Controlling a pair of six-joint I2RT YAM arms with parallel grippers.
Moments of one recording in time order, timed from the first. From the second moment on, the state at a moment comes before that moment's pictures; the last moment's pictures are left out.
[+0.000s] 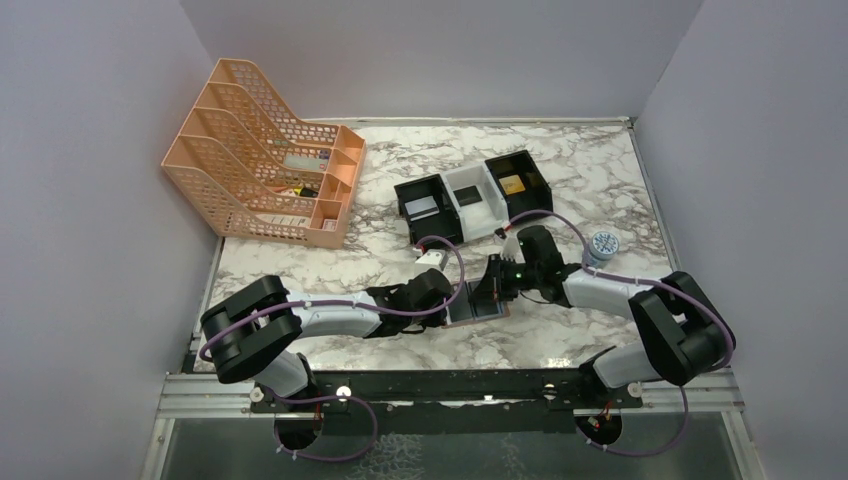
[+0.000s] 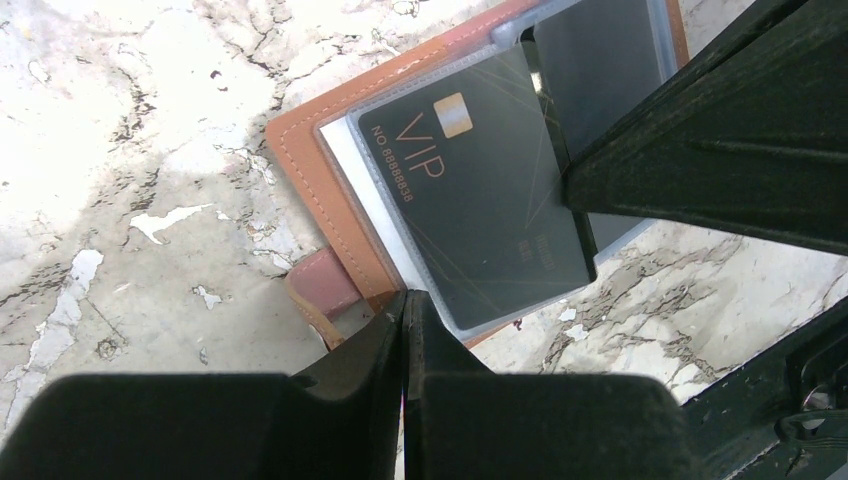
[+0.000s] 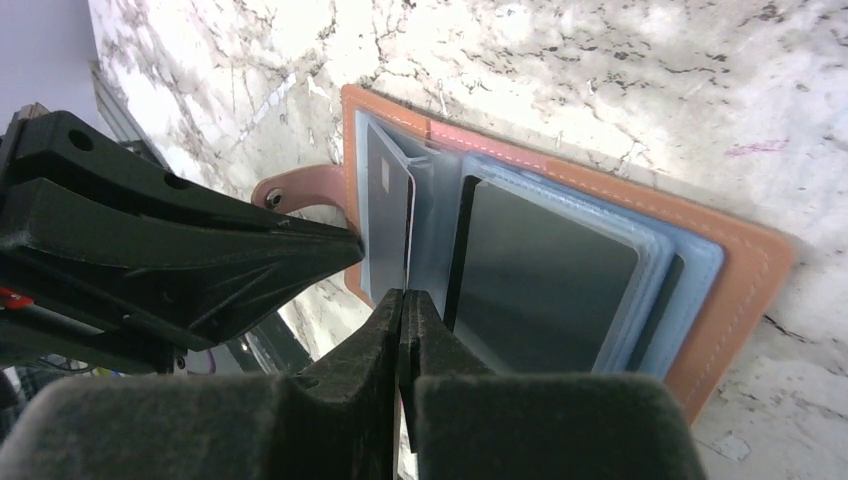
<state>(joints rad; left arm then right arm) -1.08 1.50 0.63 0.03 -0.22 -0.82 0.51 1.42 0.50 0.12 -0.58 0.57</state>
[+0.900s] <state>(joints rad) -1.08 1.48 0.65 -0.02 -0.23 -0.76 0.50 1.48 0.45 0.21 -0.66 0.63</state>
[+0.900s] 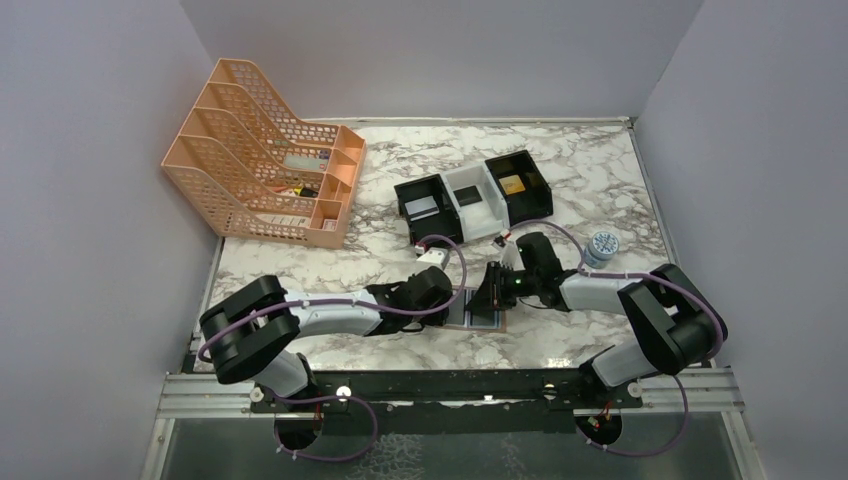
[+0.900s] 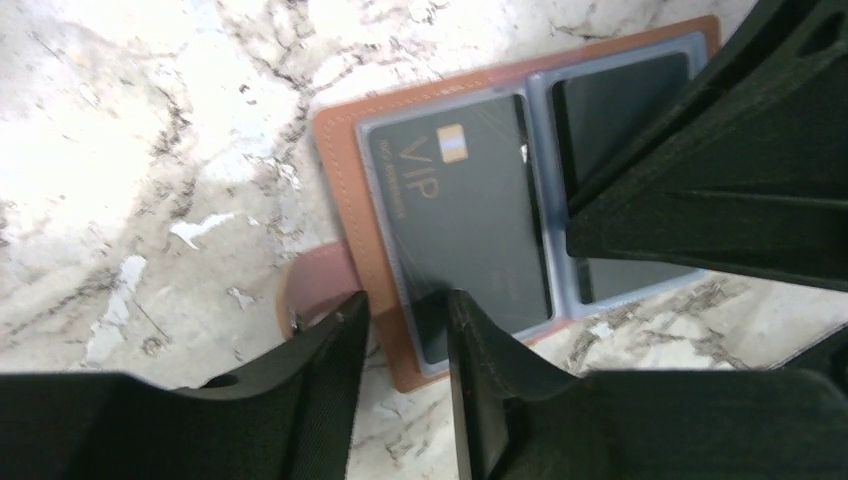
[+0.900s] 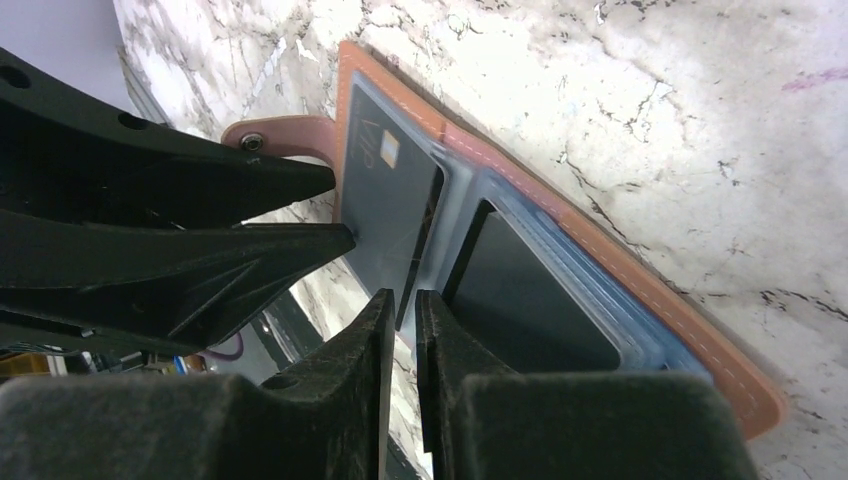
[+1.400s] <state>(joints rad) -1.08 1.52 0.67 -0.03 -0.23 -0.75 0.50 1.49 0.48 0.17 -0.59 0.64</state>
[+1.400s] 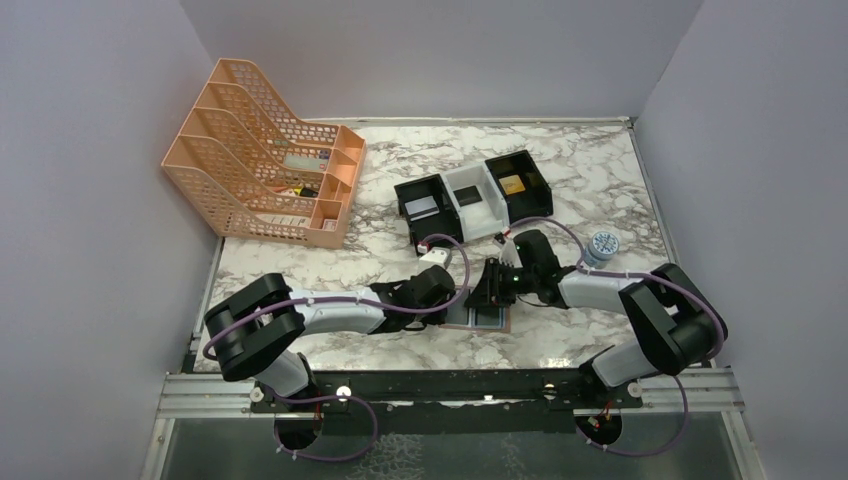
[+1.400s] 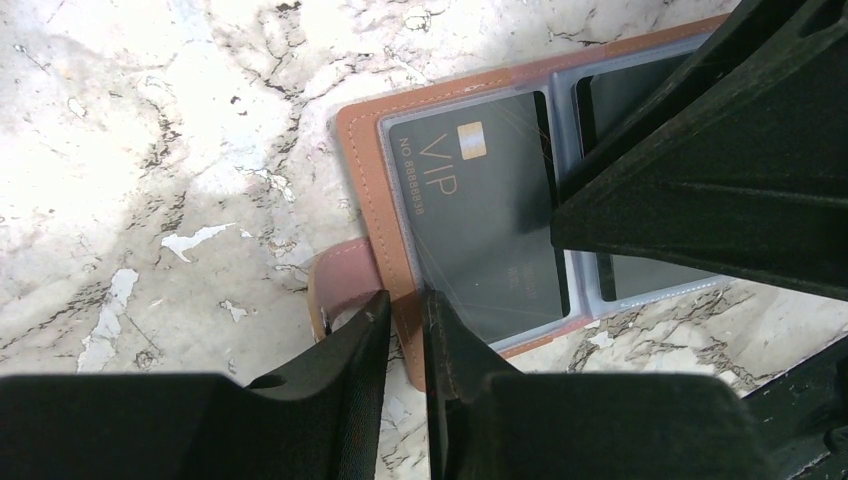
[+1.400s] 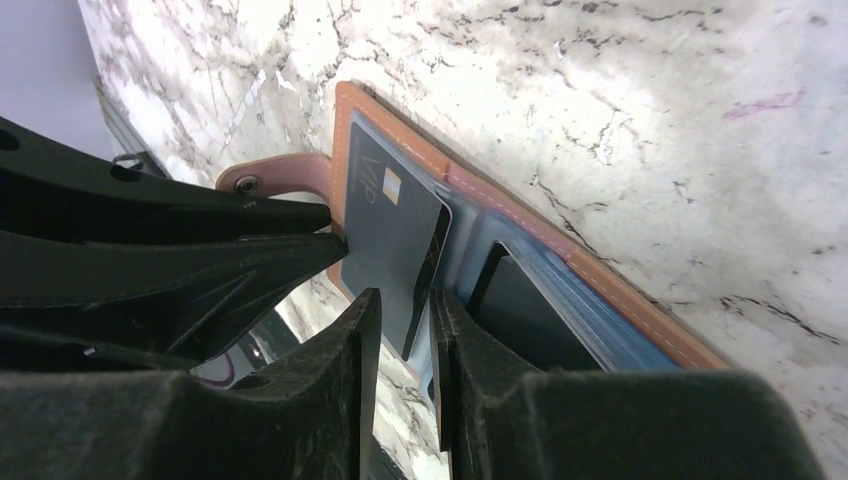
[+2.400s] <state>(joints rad) -1.08 1.57 0.73 -0.05 -0.22 -0.76 0.49 1.47 0.40 0.29 -0.55 0.70</state>
